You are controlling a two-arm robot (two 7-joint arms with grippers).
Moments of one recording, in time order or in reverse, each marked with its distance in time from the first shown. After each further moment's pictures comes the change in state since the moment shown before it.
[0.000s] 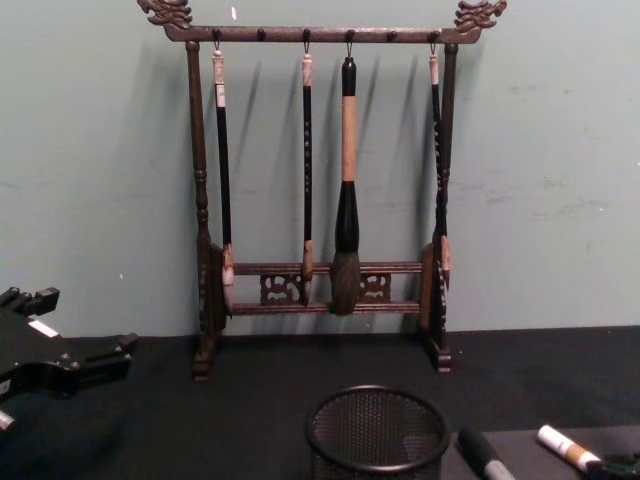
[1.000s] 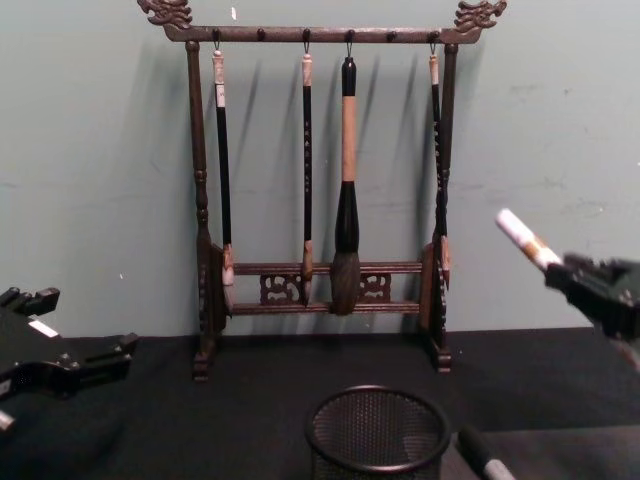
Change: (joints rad) left arm 0.000 0.000 0.000 0.000 0.000 0.000 0.000; right arm -0.012 -0.013 0.052 -0.027 0.094 -0.537 0.169
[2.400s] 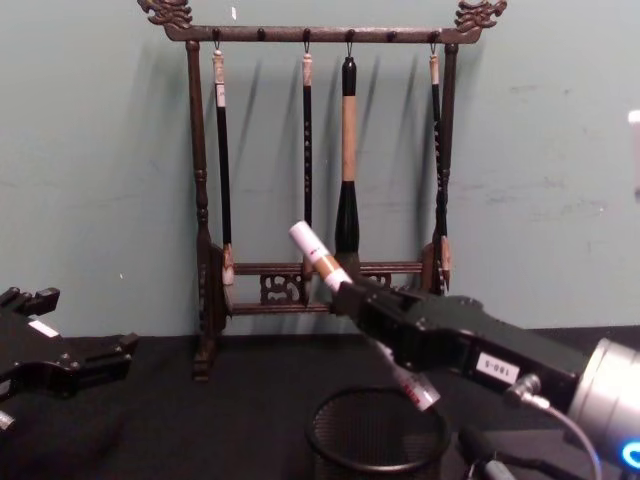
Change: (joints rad) left arm 0.000 0.000 0.000 0.000 0.000 0.000 0.000; right arm 0.133 -0.137 -0.234 0.181 0.191 -0.060 0.175
